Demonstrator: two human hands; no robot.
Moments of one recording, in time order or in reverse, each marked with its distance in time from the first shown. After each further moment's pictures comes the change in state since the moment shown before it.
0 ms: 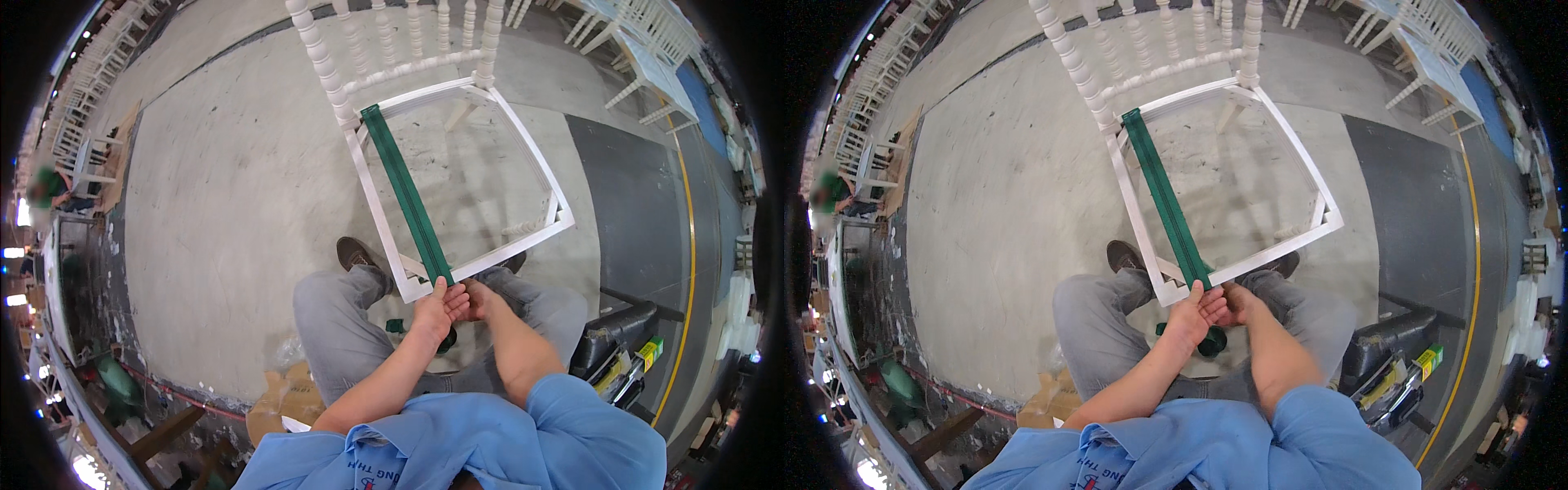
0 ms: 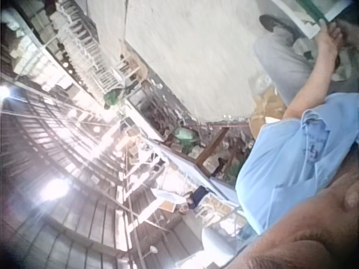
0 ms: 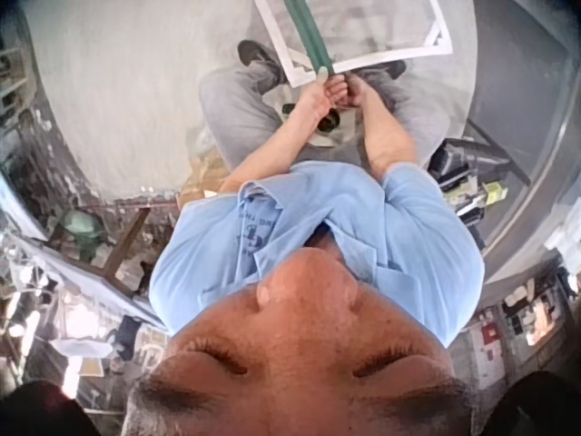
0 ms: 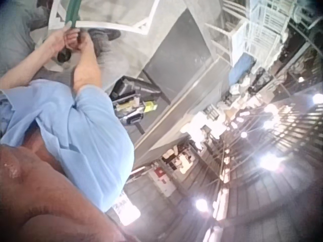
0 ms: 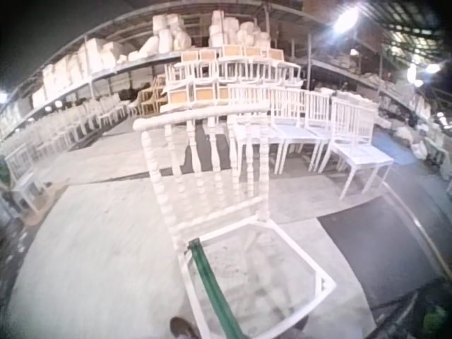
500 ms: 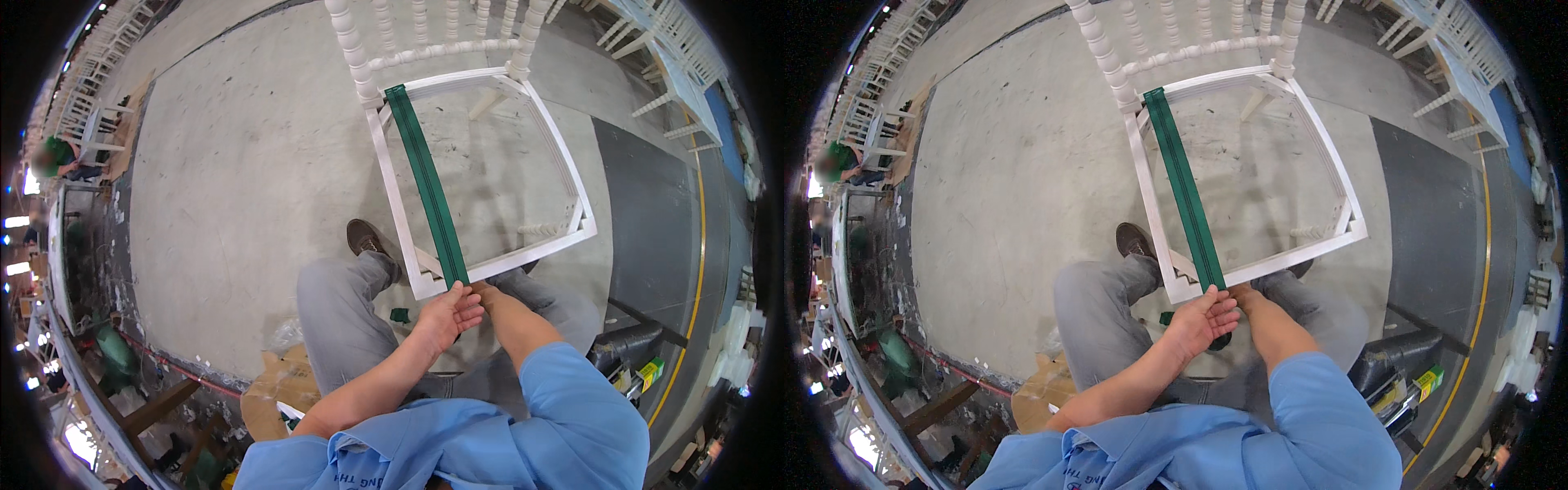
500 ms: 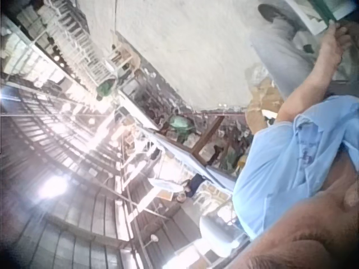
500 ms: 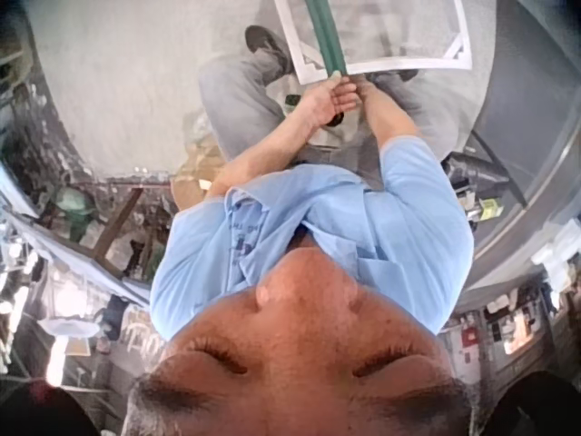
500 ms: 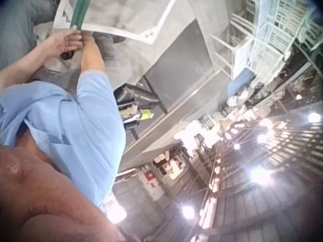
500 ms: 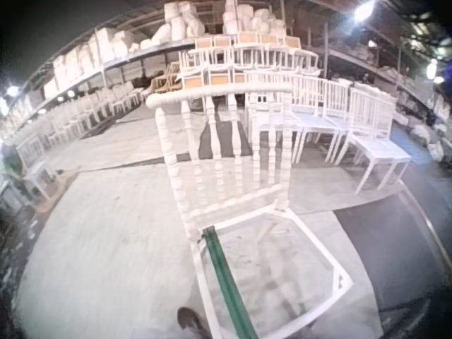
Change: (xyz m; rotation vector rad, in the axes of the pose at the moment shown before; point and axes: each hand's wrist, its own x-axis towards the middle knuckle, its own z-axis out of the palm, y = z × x) left_hand -0.031 0.015 -0.008 0.019 -0.014 -0.132; right_hand 0.065 -0.003 -0.017 -2.030 0.600 -0.048
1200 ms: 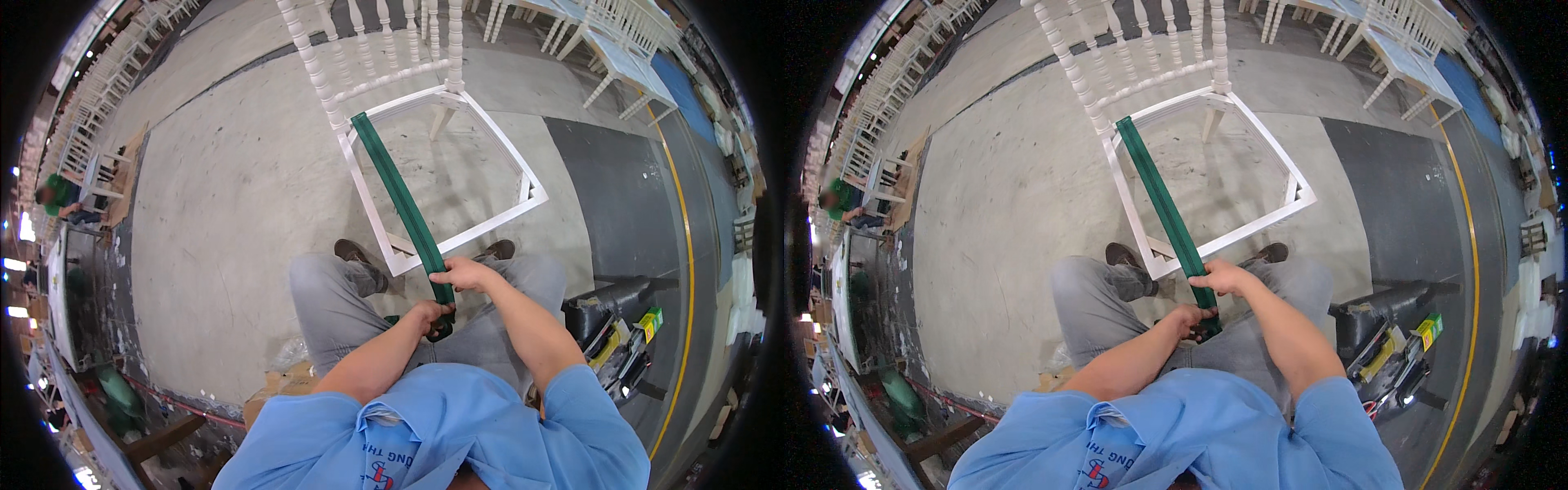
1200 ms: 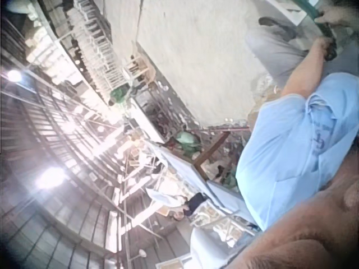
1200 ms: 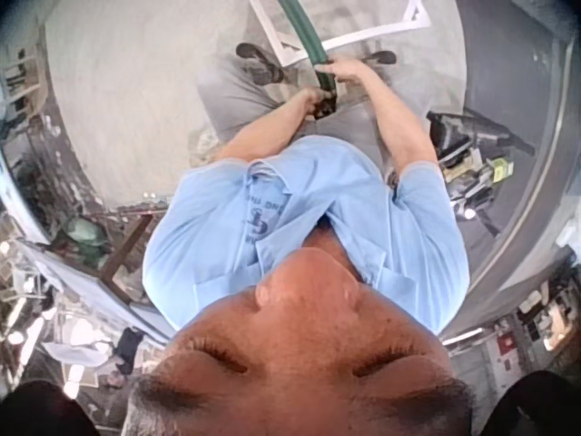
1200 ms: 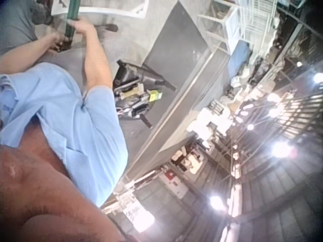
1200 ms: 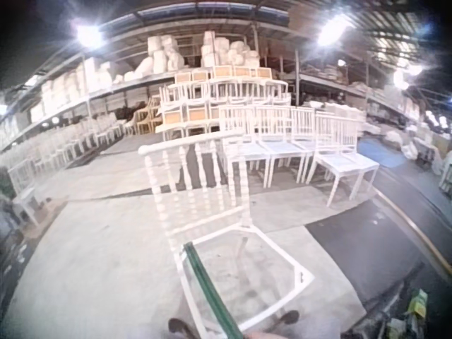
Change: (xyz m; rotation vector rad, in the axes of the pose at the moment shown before) left_hand 0.043 -0.059 -0.040 0.959 0.137 -0.220; right_hand -0.174 -0.056 -0.087 0.820 0.151 -0.102
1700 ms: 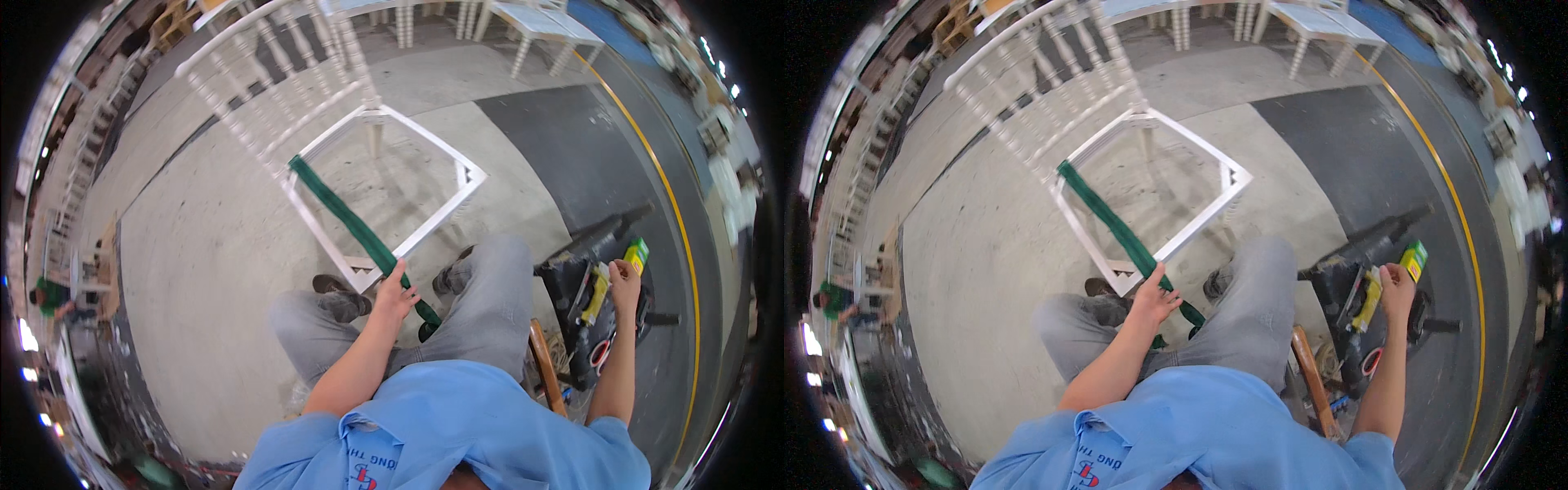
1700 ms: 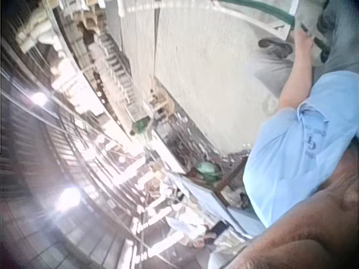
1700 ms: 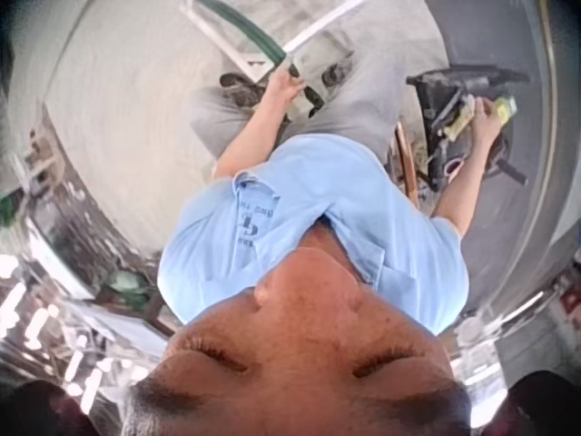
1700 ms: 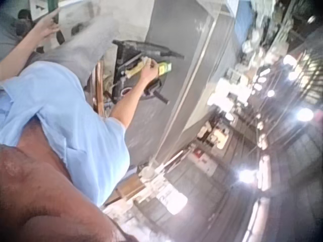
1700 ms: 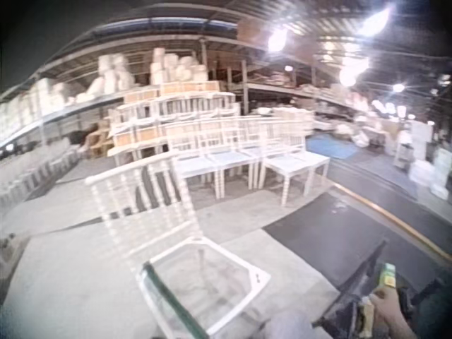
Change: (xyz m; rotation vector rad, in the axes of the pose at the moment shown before) left_hand -0.058 0.064 0.009 -0.633 0.091 0.332; right_hand -0.364 0.221 -0.122 -0.013 1.546 0.108
